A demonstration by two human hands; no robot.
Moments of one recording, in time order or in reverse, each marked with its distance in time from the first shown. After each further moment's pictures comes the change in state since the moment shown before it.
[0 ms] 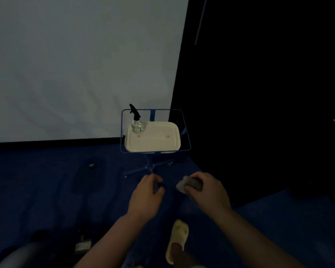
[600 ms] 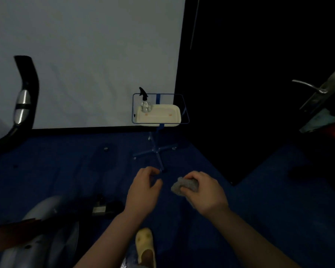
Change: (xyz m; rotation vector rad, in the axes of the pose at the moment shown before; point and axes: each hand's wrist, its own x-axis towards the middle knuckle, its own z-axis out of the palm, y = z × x) left_hand -0.239 -0.006 0.020 -0.007 0.166 0.064; right_hand -0.243 0.008 0.006 0.055 -0.051 -0.063
